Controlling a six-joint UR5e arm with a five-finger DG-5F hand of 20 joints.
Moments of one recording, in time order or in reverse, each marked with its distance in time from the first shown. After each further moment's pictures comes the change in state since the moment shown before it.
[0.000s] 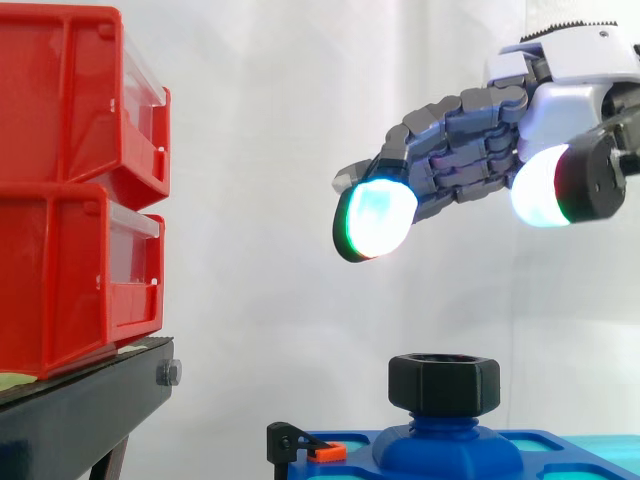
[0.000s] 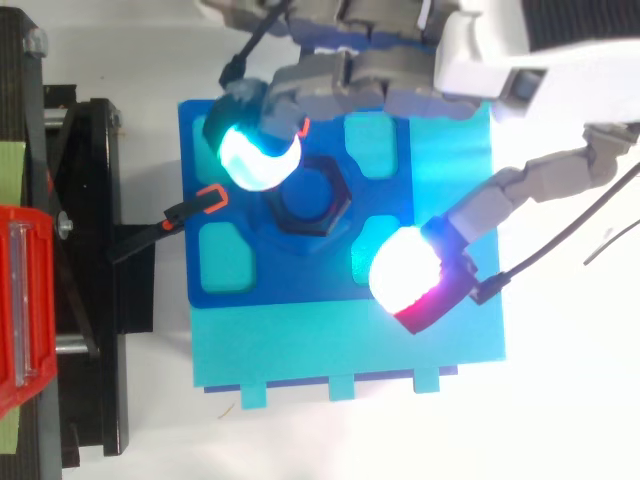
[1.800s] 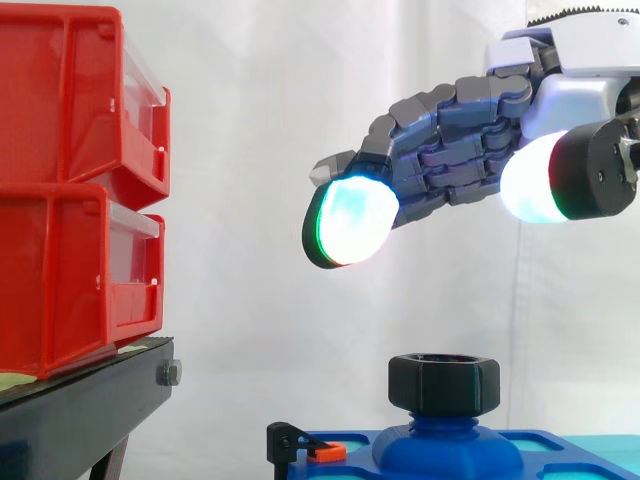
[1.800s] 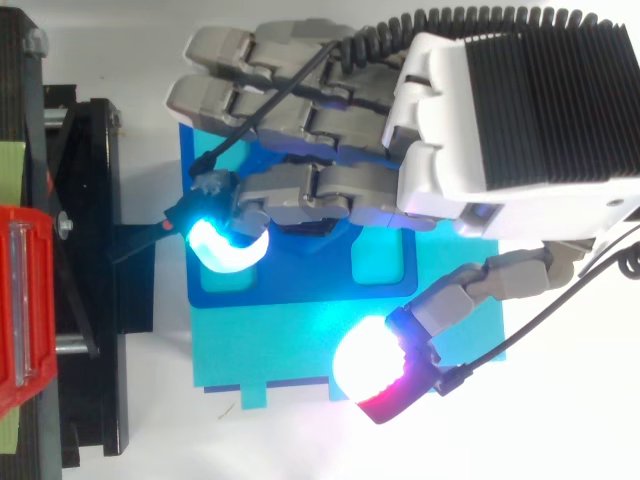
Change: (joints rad) arm 0.079 -0.003 -0.049 0.091 0.090 -0.009
